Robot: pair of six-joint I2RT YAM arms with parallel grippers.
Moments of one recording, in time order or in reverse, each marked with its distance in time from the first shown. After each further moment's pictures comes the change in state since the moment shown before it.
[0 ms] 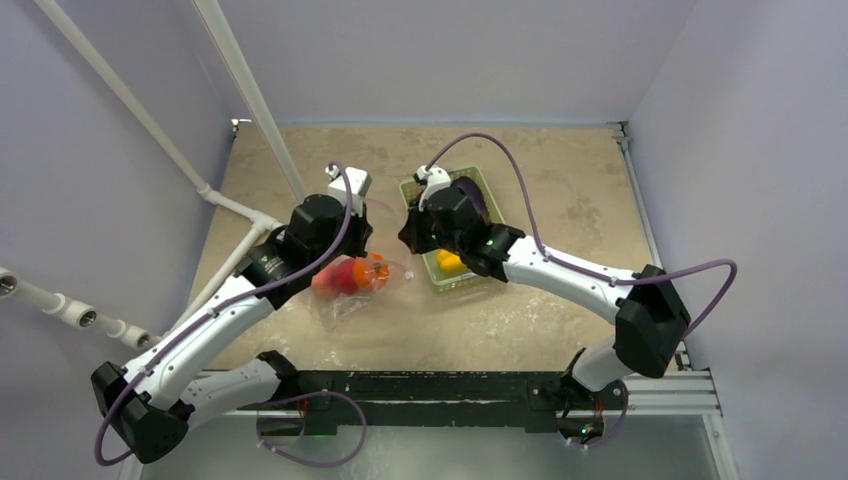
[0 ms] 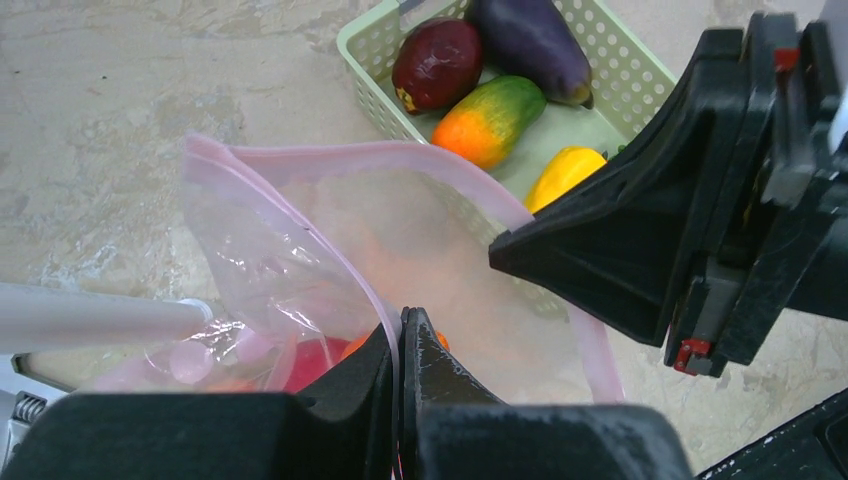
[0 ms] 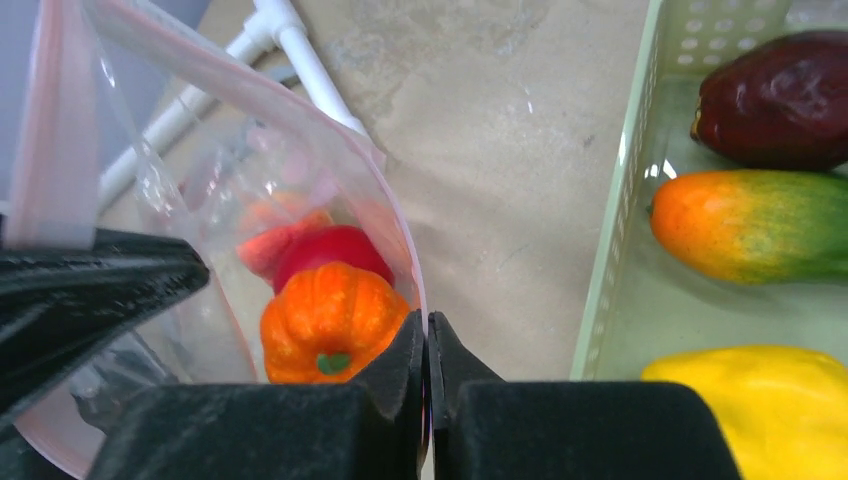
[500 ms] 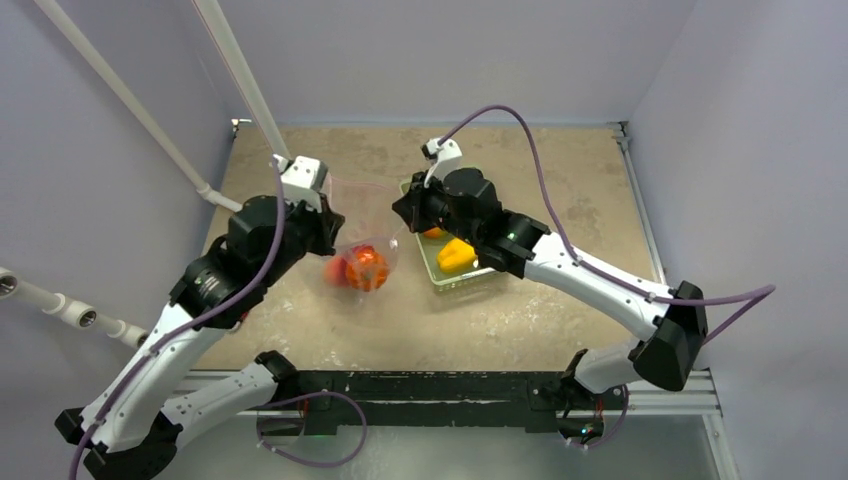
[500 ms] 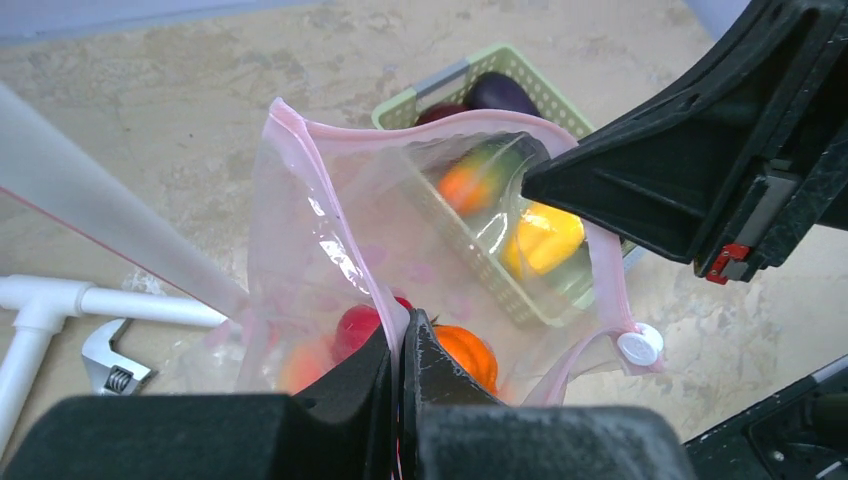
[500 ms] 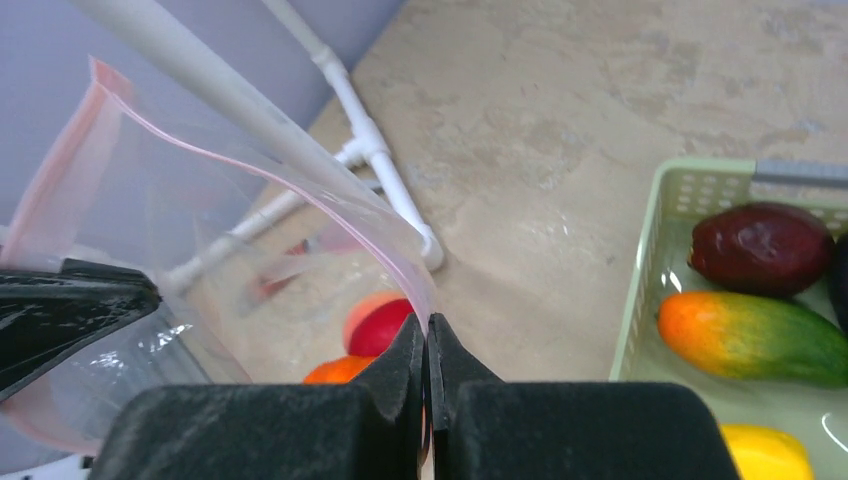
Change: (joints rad) left arm 0.000 -0.145 0.196 -0.222 -0.045 -0.005; right arm 0.020 -0.088 0.147 -0.031 0.047 -0.043
